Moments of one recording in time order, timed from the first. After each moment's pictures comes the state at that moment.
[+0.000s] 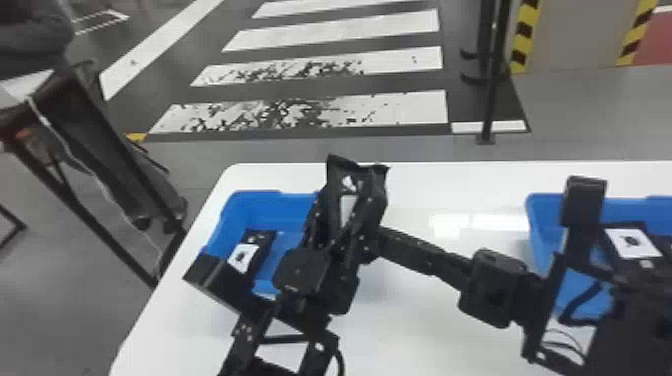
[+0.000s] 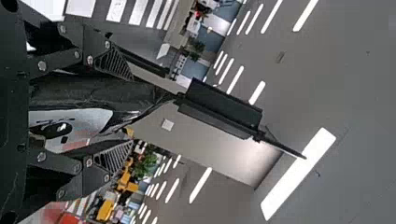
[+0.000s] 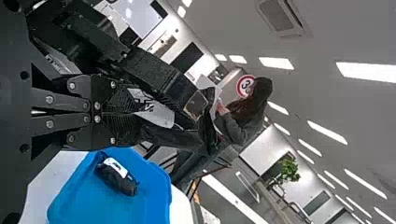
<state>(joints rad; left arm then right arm) 0.52 0.10 -0.18 -2.17 0.44 -0.14 -0.13 0.07 -0.32 0.34 -2.07 -1.04 0.69 0.37</state>
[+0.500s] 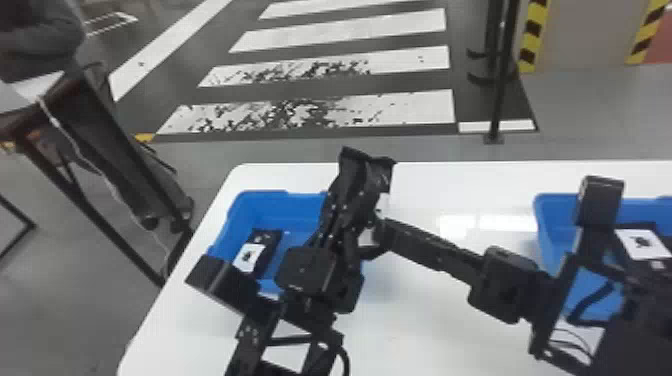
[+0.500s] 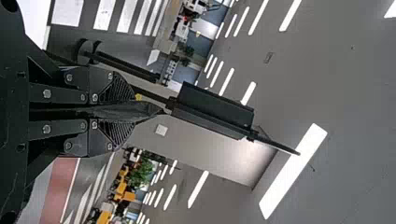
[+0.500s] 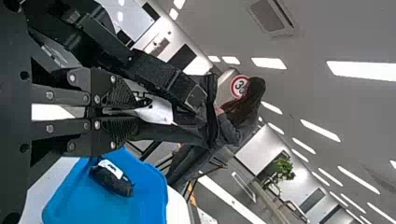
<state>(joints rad) 0.52 0.10 -0.19 -2.18 0.37 -0.17 -0.10 0.07 -0.32 0.34 -2.04 -1.07 0.65 0.37</state>
